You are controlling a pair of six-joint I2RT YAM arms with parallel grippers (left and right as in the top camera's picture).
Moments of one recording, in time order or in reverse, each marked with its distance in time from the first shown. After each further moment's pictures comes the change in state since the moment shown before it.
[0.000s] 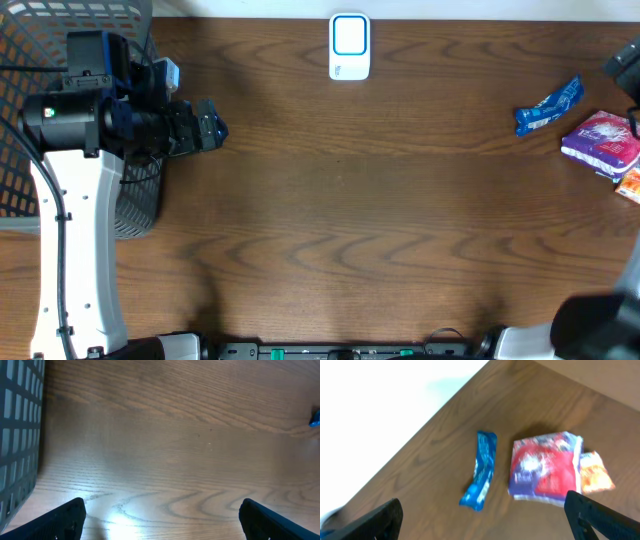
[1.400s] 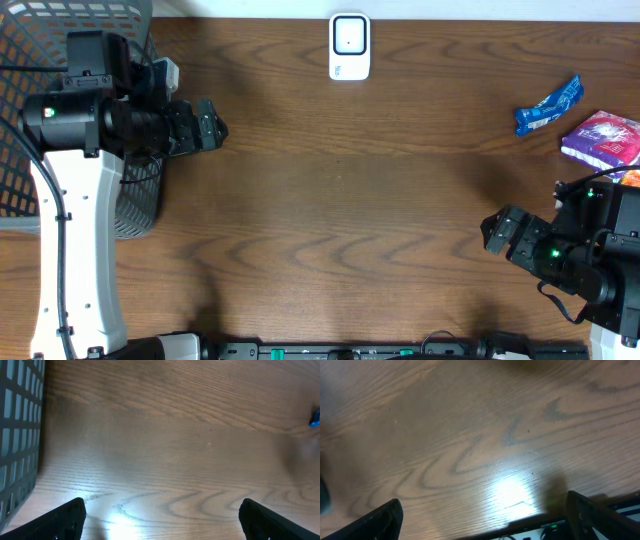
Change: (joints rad) left arm 0.000 0.000 0.000 0.000 0.000 0.000; right arm 0.269 -0.705 -0.511 -0.612 -0.249 -0.059
